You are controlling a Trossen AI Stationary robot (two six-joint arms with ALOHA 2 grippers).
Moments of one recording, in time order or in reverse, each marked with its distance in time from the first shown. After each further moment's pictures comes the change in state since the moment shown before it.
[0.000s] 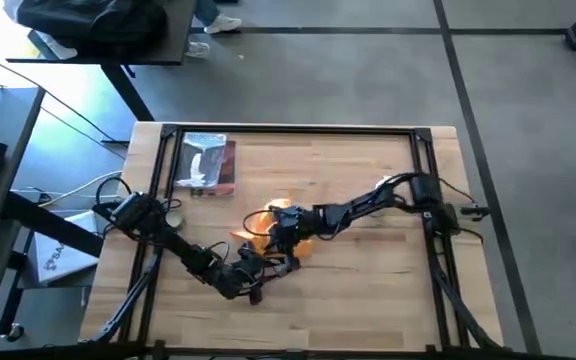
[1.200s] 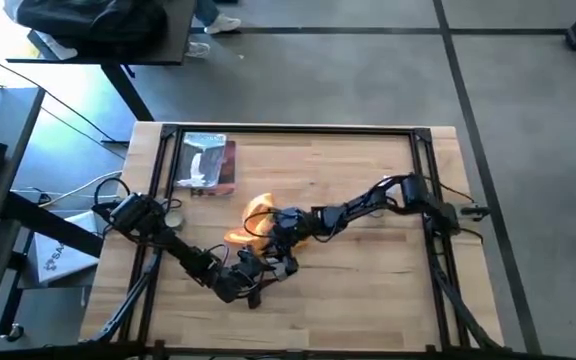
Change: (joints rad) left arm -0.022 0.003 -0.004 -0.036 0.011 -0.071; right arm -0.005 0.060 0.004 0.025 0.038 -0.091
